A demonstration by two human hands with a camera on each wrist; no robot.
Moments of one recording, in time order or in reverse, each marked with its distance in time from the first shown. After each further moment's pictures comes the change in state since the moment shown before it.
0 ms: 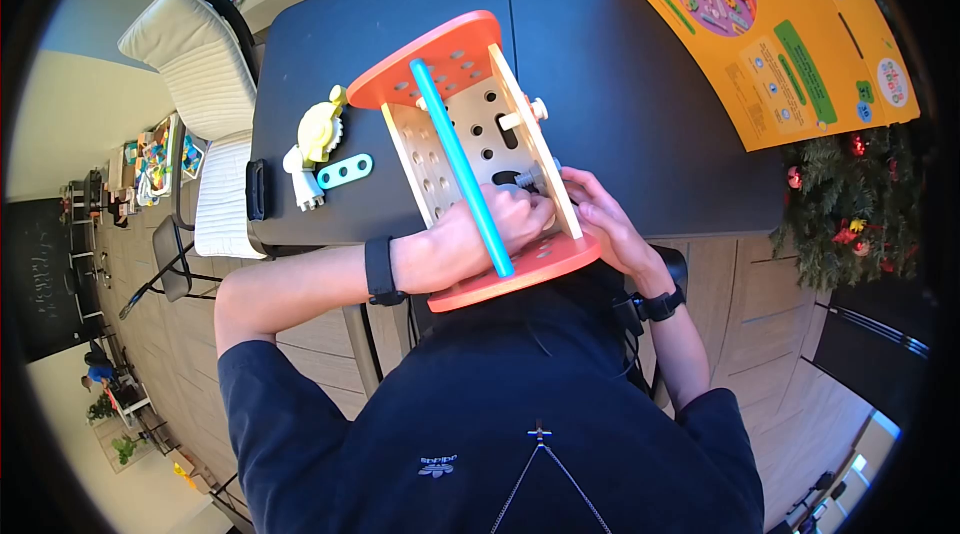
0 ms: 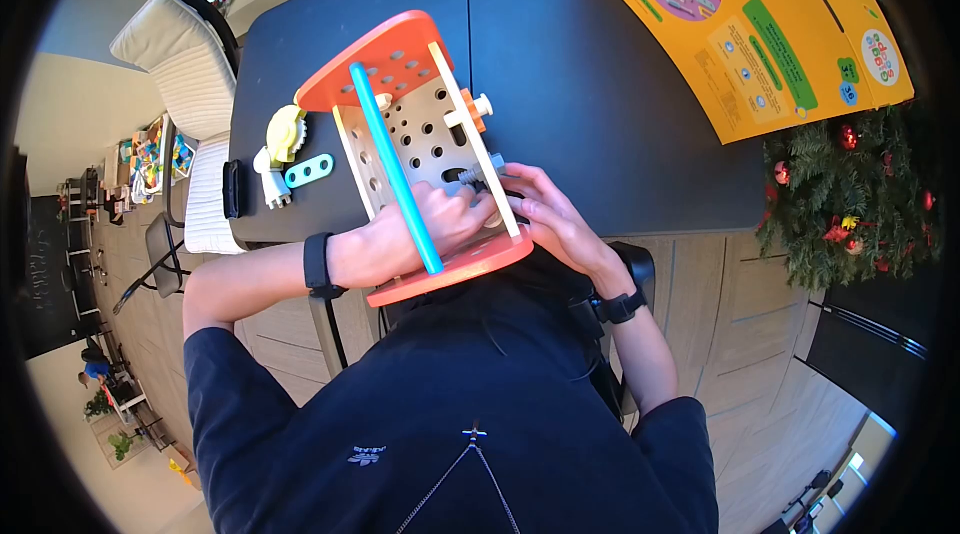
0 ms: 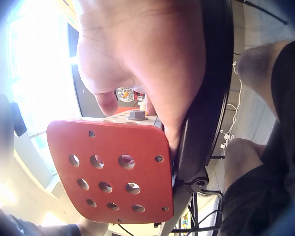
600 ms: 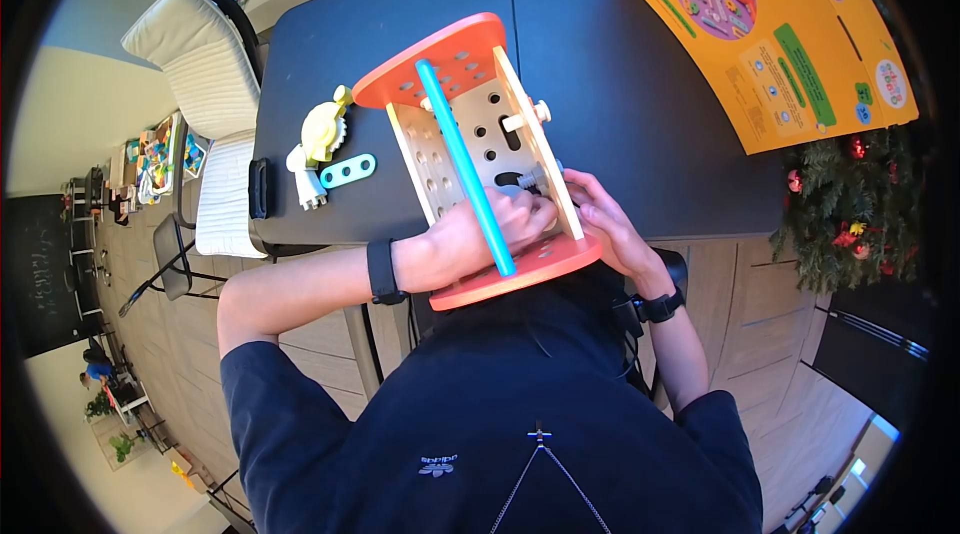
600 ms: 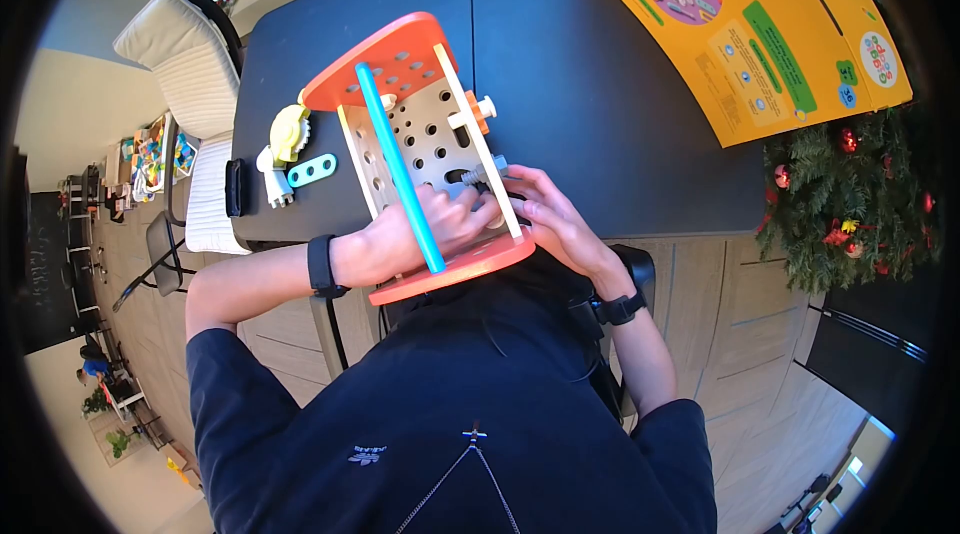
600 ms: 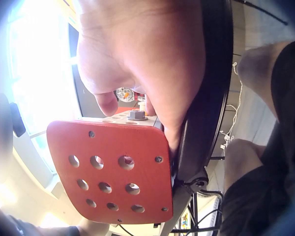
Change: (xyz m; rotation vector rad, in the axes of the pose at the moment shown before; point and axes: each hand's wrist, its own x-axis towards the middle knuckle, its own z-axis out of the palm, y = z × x) left_hand -0.005 0.001 0.010 0.156 0.027 0.023; right_hand -0.001 -0.004 0.005 -0.016 0.013 0.003
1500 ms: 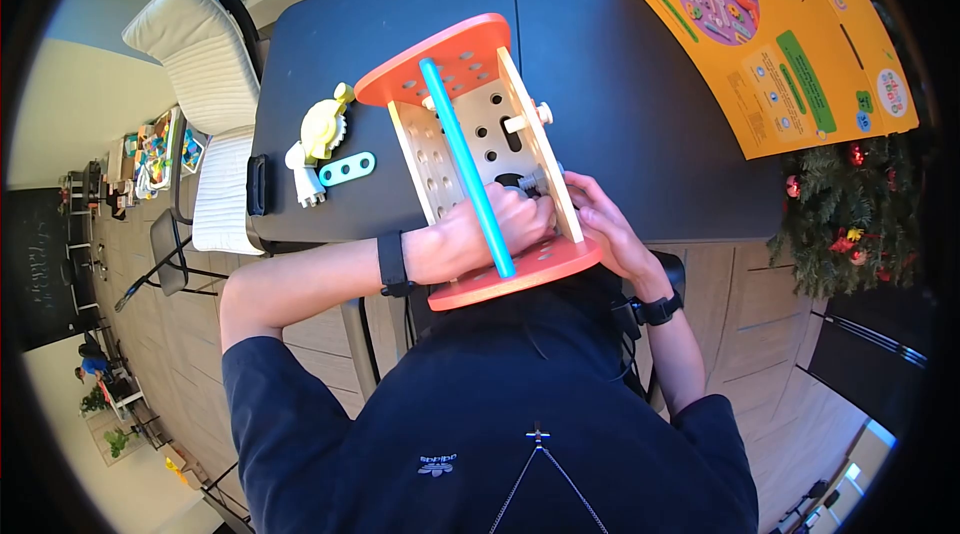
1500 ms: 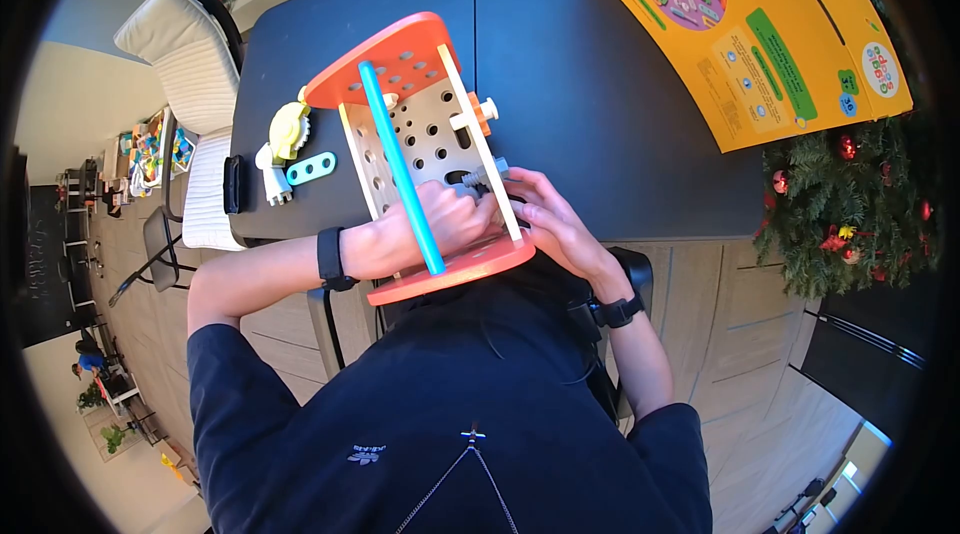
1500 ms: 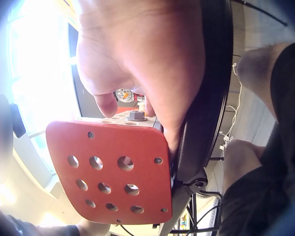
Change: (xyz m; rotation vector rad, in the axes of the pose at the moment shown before) left_hand 0.012 -0.003 -0.001 -0.163 -0.111 -0.009; right_hand 0.000 0.006 -0.005 0.024 -0.004 0.000
